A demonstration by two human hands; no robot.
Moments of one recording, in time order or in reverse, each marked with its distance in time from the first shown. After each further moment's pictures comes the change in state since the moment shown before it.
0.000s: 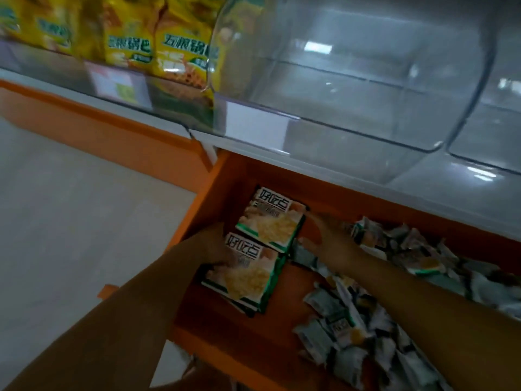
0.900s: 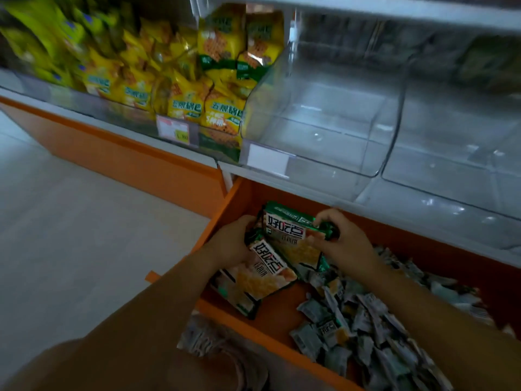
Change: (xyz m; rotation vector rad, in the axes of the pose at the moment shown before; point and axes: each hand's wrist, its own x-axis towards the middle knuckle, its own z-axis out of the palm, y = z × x) left_hand -0.137 0.072 -0.007 -0.054 0.217 0.296; right_hand -0.107 -0.073 -0.059 0.247 0.336 -0.208
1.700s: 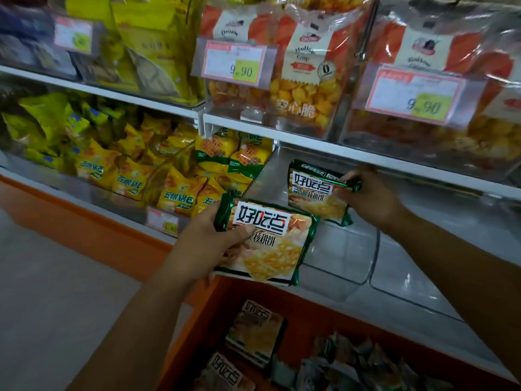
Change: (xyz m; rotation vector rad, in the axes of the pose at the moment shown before) left_hand -0.016 0.102 -0.128 -0.600 0.391 0.305; right_hand 0.164 -0.108 -0.143 -0.157 0.380 -0.123
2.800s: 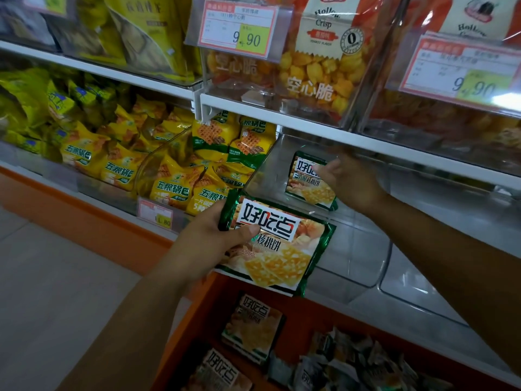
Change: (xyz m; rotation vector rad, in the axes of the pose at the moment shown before) left_hand 0.020 -0.021 0.003 -0.043 -0.092 -0.008; right_hand 0.026 -0.020 0.032 -0.296 -0.127 -0.055
